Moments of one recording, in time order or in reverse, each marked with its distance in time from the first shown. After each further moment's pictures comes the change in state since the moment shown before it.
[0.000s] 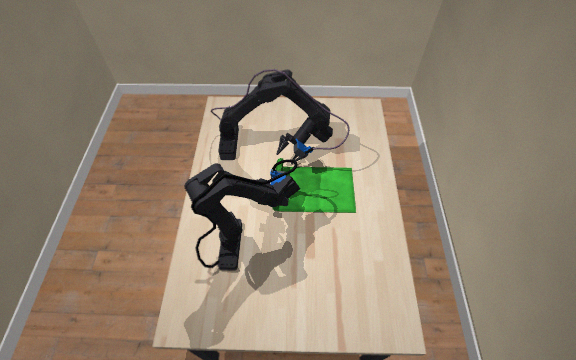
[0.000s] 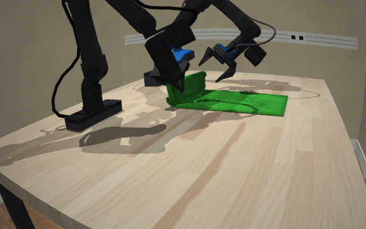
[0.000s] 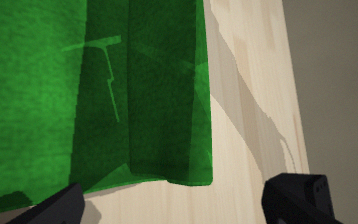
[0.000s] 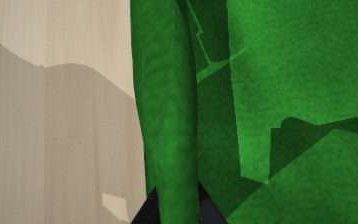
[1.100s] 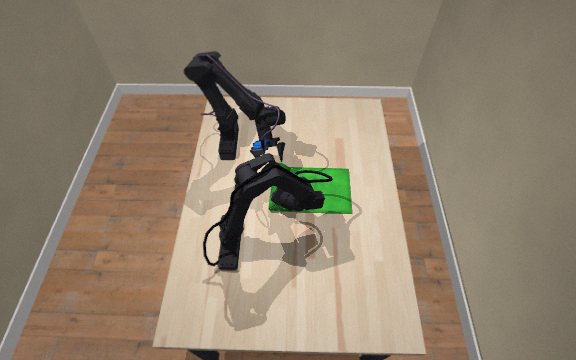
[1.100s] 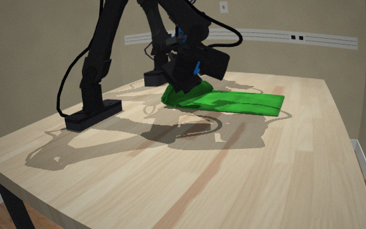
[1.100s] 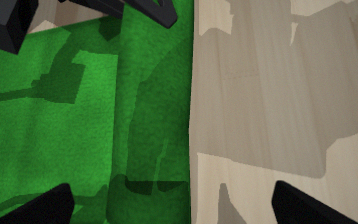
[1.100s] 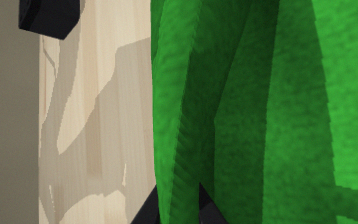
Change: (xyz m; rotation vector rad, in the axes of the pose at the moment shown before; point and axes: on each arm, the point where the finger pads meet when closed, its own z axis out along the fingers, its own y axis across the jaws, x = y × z) left arm -0.024 -0.057 0.043 -0.854 -0.056 0.573; right arm 0.002 0.011 -0.001 -0.579 0.093 0.421
